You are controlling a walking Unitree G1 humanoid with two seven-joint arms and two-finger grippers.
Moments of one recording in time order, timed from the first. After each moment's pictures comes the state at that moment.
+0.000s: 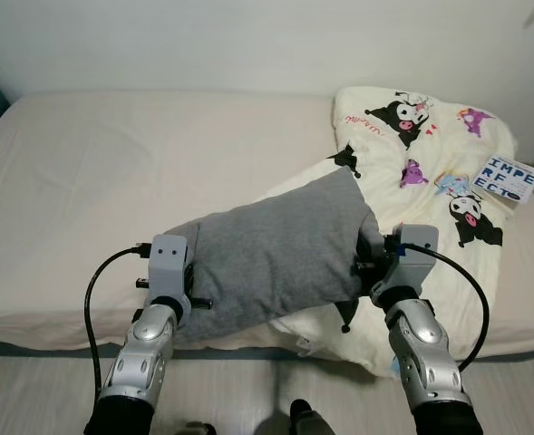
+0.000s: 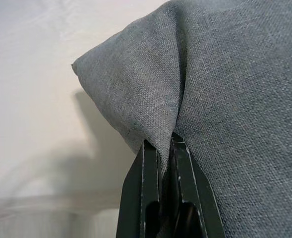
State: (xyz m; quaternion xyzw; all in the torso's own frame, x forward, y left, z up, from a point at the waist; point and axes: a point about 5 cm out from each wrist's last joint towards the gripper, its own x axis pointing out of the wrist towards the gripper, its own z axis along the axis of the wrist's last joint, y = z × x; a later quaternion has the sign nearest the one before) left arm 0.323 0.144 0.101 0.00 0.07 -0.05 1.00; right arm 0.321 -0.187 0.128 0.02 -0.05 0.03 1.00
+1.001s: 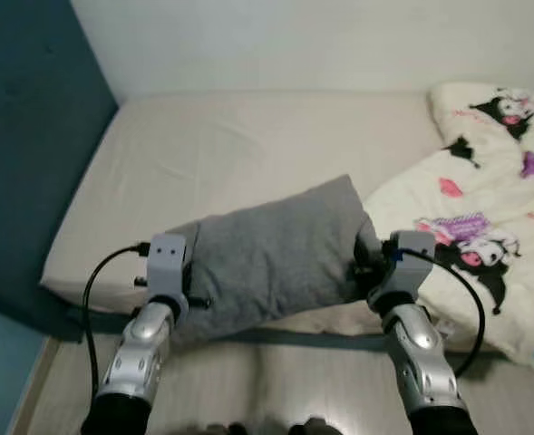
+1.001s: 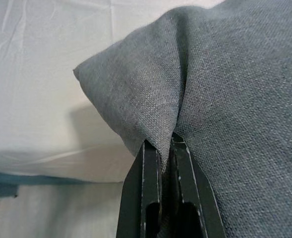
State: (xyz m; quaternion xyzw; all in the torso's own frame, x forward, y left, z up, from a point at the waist) left arm 0.325 0.144 0.099 0.01 0.07 -0.06 1.00; right arm 0.318 -0.188 0.118 0.03 -0.04 0.02 1.00
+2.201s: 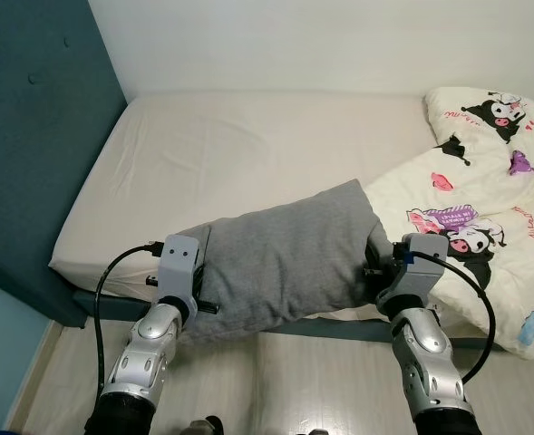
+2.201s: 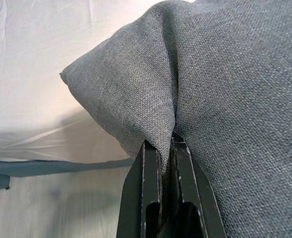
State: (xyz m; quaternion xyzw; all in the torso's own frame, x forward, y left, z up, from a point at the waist) left arm 0.324 0.134 0.098 0.02 0.08 -0.10 0.99; right arm 0.316 -0.197 0.118 0.04 -0.04 0.00 1.00
